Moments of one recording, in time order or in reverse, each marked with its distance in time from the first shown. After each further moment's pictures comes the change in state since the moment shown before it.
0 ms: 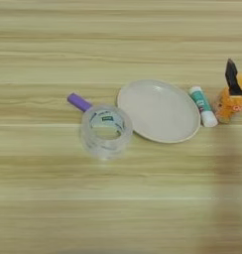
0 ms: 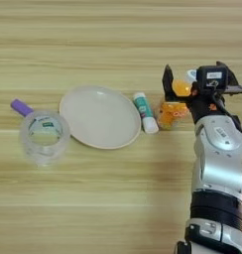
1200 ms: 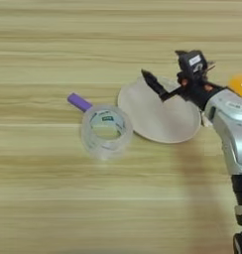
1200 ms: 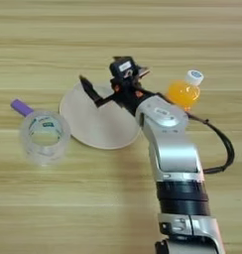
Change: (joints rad) arm -0.050 0.060 0.303 -0.335 -0.004 0.294 0.260
